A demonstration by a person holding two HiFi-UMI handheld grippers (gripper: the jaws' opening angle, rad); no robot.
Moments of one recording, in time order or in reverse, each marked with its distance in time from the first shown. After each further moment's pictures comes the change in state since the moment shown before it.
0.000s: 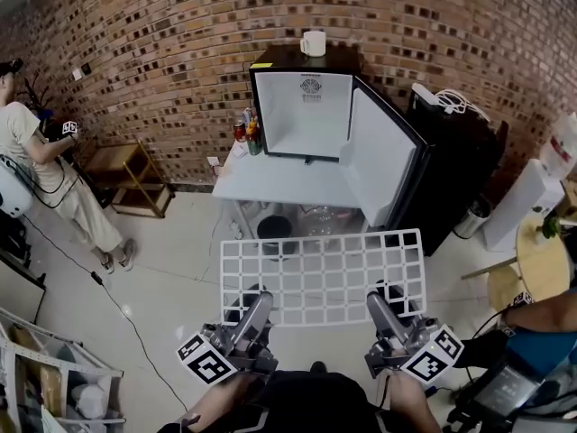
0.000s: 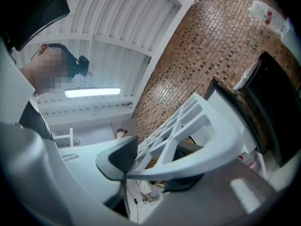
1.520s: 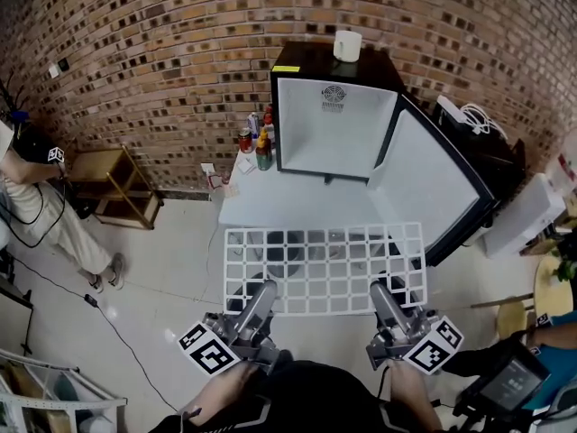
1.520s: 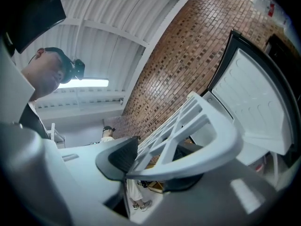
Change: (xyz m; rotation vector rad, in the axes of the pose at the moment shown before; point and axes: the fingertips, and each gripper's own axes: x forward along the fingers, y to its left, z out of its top) left arm 0.071 0.184 0.134 -0.050 0.028 -0.034; right arm 0.218 -0.063 -0.038 -0.002 0.011 -0.079
